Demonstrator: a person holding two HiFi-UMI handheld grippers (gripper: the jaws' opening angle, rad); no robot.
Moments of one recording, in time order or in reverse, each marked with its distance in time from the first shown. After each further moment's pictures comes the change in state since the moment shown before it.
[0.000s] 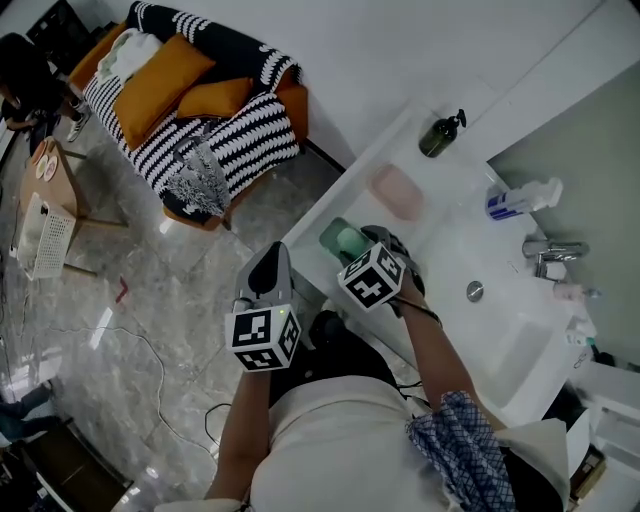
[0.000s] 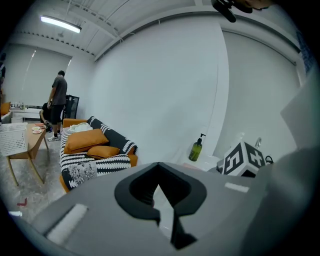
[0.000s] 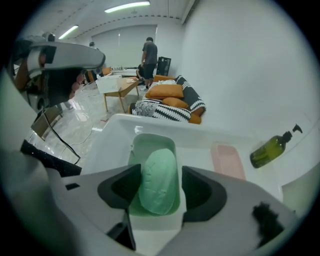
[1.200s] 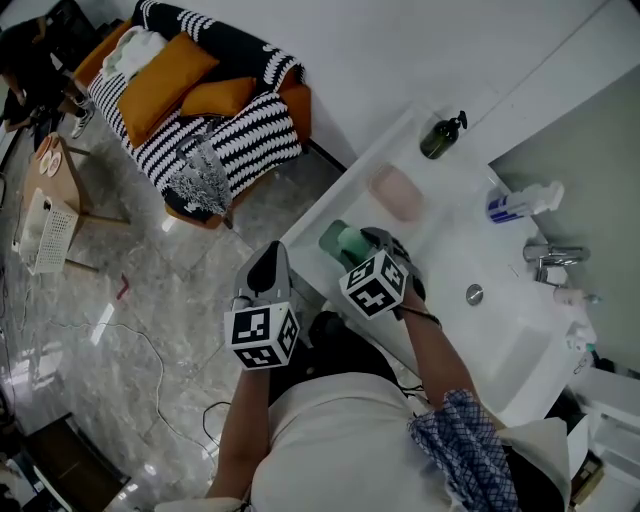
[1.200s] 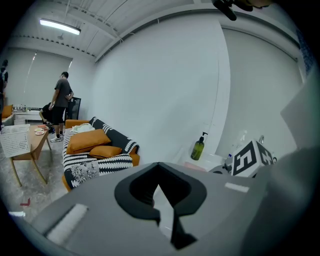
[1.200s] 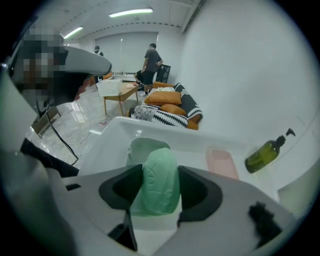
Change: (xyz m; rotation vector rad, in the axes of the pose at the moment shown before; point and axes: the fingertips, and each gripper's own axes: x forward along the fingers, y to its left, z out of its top) left arm 0.001 0.000 -0.003 0.008 0.004 0.030; right arm -0.011 -0.005 0.002 -0.035 -0.078 -0.055
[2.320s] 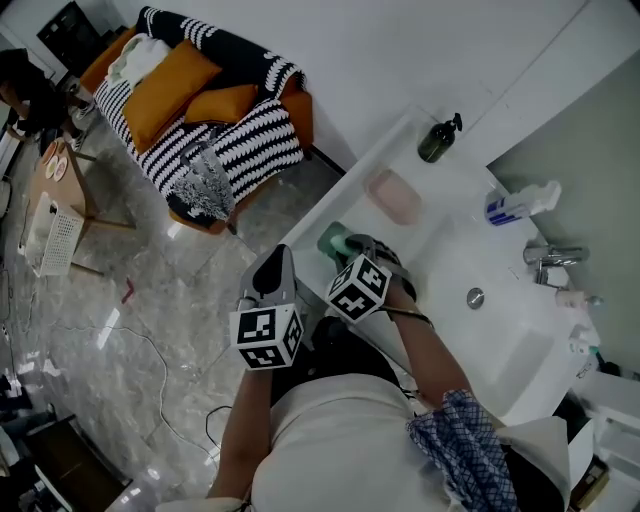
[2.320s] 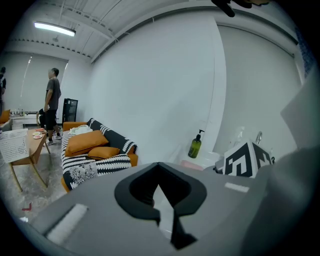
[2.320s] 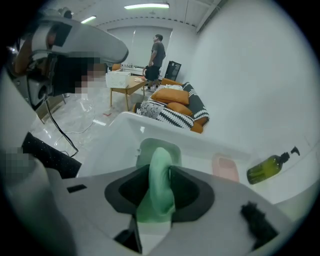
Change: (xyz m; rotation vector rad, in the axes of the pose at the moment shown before) left arm 0.003 -0.015 -0.001 0.037 0.015 -0.011; right arm 0.010 0.017 0.005 -0.116 0.039 0.017
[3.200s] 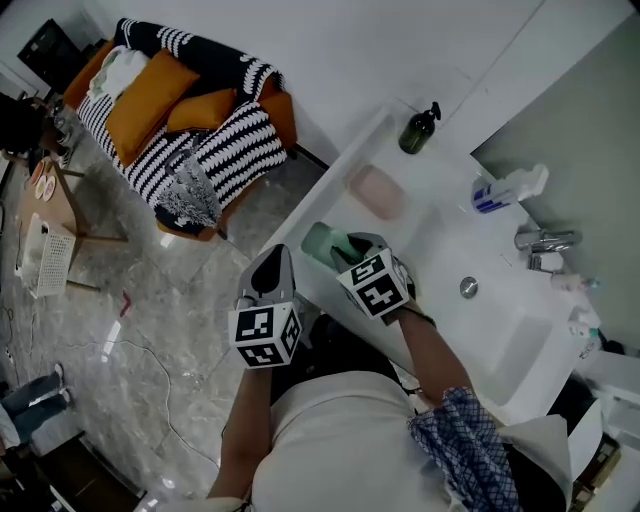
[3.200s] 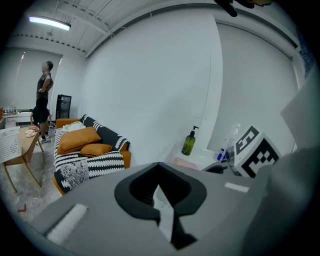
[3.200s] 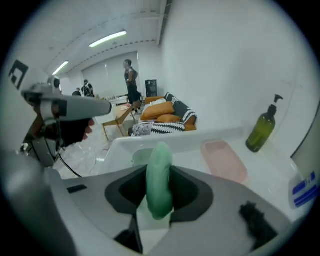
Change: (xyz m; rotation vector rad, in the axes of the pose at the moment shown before) left arm 0.019 -0.022 -0.006 0.007 0.039 -0.064; right arm -0.034 -0.026 -0.005 0.392 -0.204 0.071
